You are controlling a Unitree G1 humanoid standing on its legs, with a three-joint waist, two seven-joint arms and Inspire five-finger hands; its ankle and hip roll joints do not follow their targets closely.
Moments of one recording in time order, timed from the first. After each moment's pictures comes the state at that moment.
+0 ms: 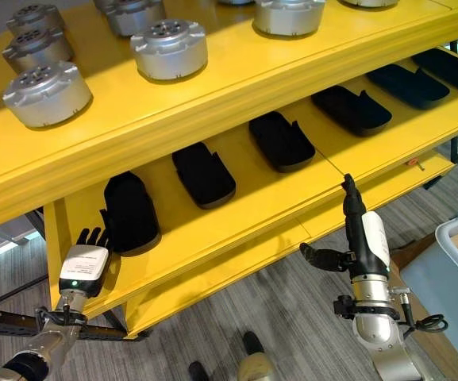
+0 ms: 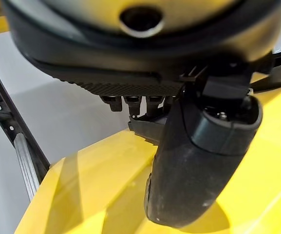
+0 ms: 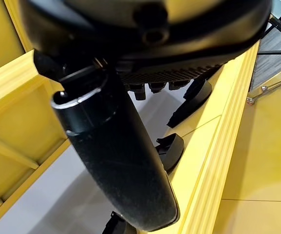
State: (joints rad) left arm -0.18 0.63 -0.50 0.73 0.88 0.15 0.71; right arm 0.18 -0.70 0.02 -0.03 -0.08 -0.27 -0.42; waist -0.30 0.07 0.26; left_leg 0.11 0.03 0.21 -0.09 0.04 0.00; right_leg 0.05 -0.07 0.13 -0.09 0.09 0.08
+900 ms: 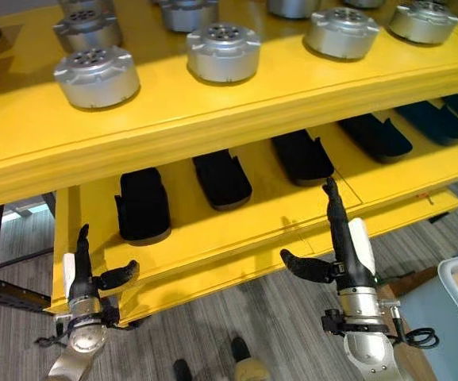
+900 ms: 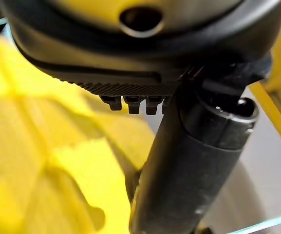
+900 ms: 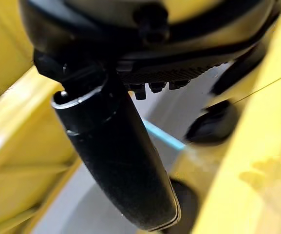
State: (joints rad) left arm 0.18 0.38 -0.15 0.10 -0.13 -0.16 0.50; right arm 0.31 -0.61 0.01 -0.29 -0.07 -0.32 -0.31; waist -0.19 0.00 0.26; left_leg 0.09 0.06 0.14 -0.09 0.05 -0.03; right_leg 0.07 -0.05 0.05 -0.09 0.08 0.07
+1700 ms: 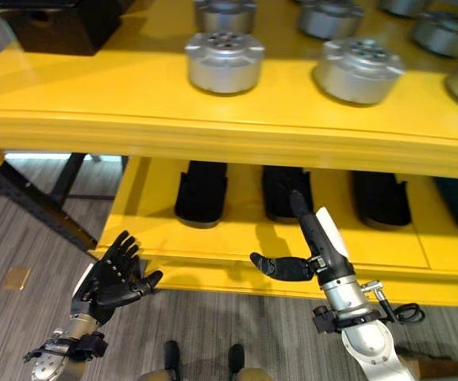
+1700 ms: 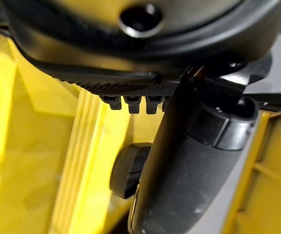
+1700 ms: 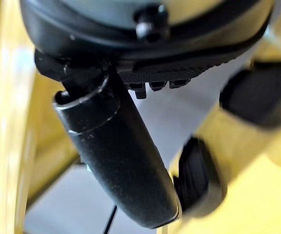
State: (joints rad) left arm 0.33 0.47 -0.16 -0.06 -0.67 -0.27 -0.14; right arm 0.26 -0.68 0.07 -0.30 0.09 -0.36 -0.03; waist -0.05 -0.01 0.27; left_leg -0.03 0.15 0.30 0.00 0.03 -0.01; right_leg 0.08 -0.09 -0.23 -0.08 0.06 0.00
